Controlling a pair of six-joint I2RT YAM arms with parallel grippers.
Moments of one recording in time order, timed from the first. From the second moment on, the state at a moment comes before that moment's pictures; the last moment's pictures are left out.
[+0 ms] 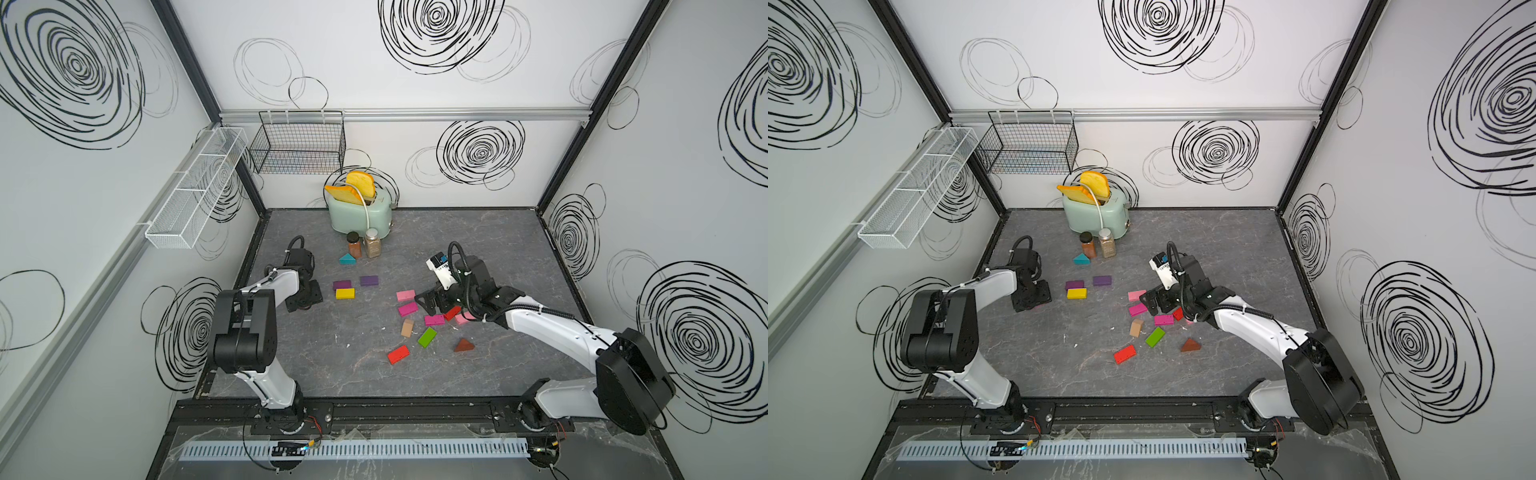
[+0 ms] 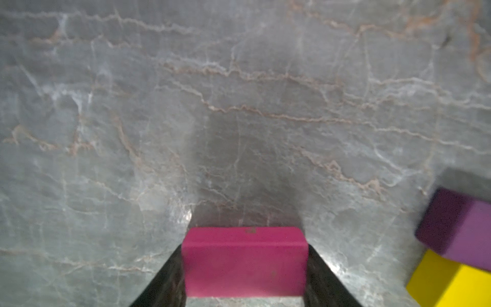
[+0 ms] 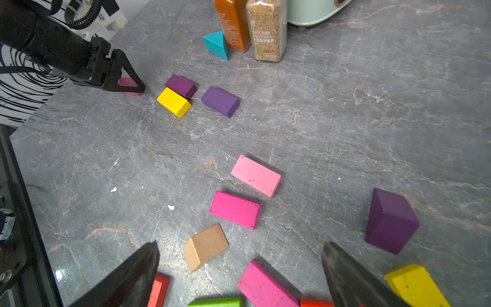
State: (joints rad) left arm 0.06 1.69 0.93 -0.55 -0.10 -0.35; right arm 0.64 1.35 0.80 -0.15 -0.24 0.13
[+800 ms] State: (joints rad) left arm -0.31 1.54 0.89 -0.63 -0.06 -0.44; right arm 0.64 1.34 0.82 -0.16 -0.20 0.12
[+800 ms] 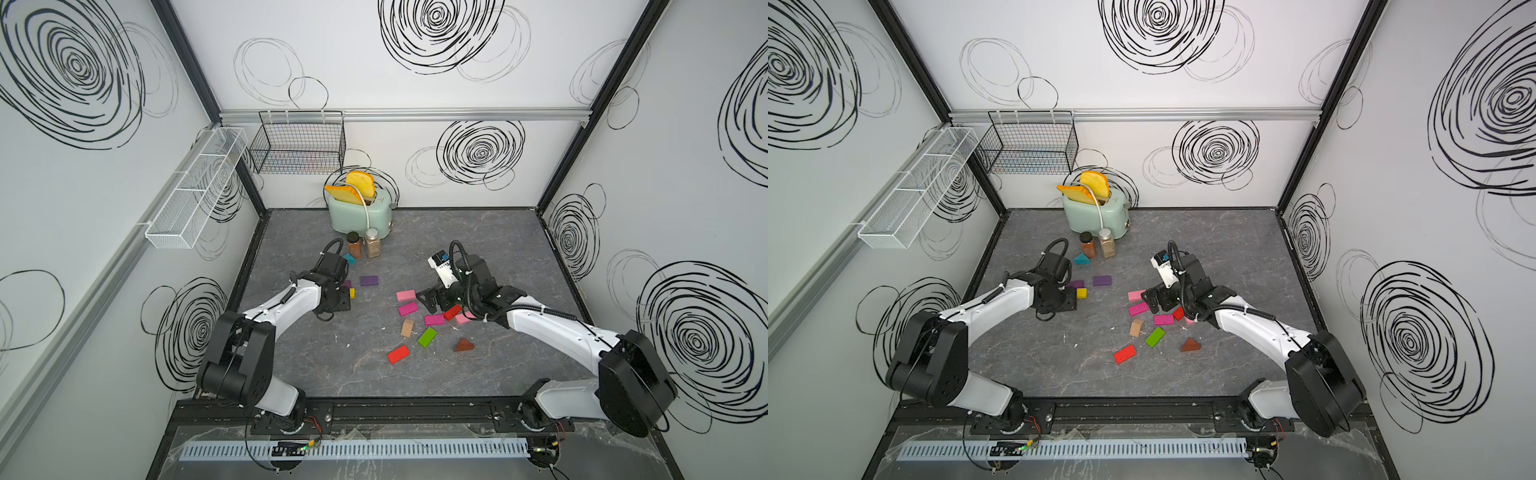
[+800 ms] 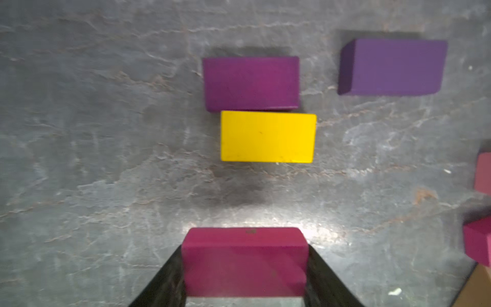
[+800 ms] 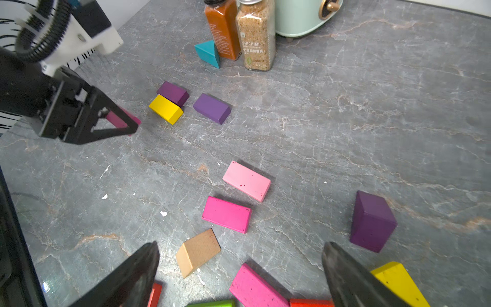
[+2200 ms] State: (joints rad) left arm -0.33 1.43 0.95 -0.63 -0.07 -0.44; right arm 0.64 1.35 0.84 -0.30 -0.16 0.13
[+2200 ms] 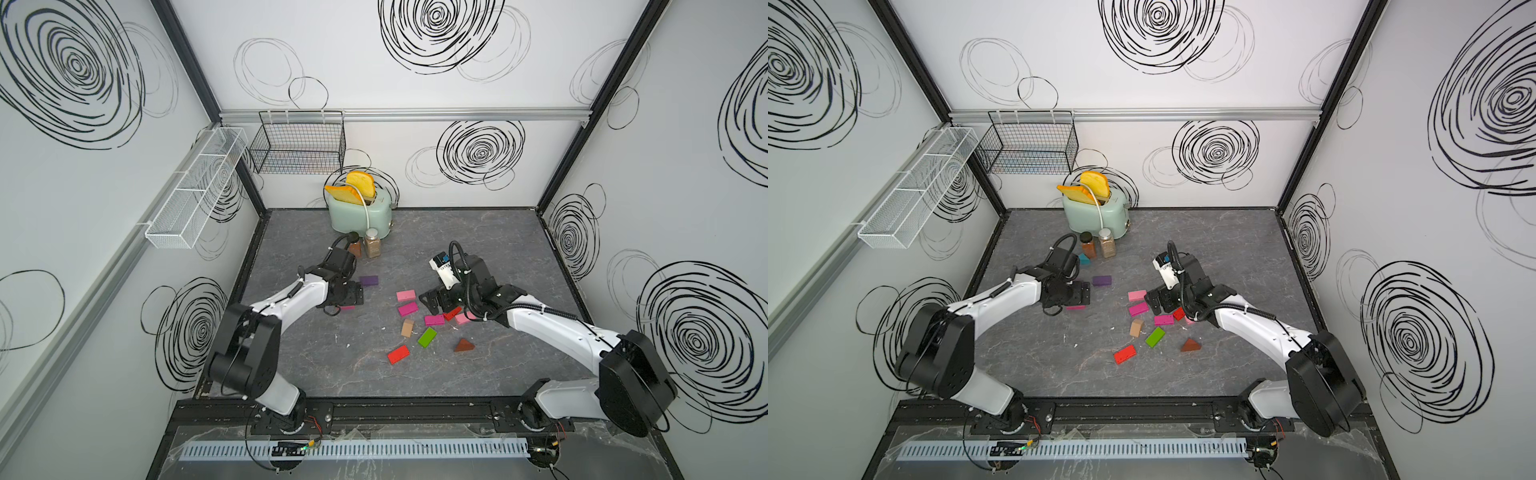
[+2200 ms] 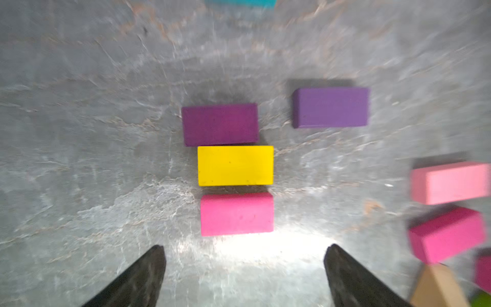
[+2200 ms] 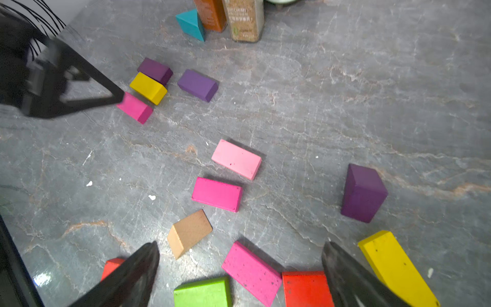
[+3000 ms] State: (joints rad) left arm -0.40 1.00 0.56 -0.40 0.19 -0.68; right arm 0.79 1.96 1.26 -0.39 0.02 0.30
